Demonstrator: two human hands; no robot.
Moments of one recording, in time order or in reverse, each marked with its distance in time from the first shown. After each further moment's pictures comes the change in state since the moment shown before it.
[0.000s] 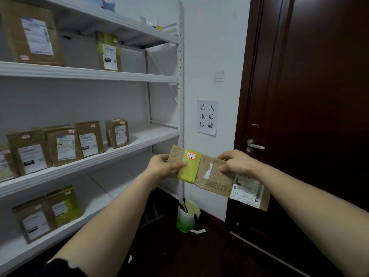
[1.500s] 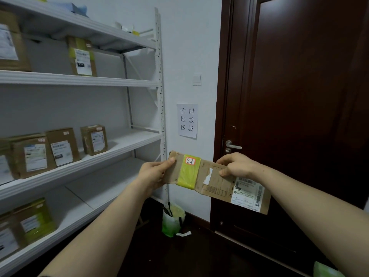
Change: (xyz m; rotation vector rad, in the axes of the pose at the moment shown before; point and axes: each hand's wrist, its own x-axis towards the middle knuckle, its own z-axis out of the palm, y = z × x) left_hand -0.008 0.000 0.056 -0.224 -0.014 -0.080; right_hand -0.039 0.050 -0.042 0.044 0.010 0.094
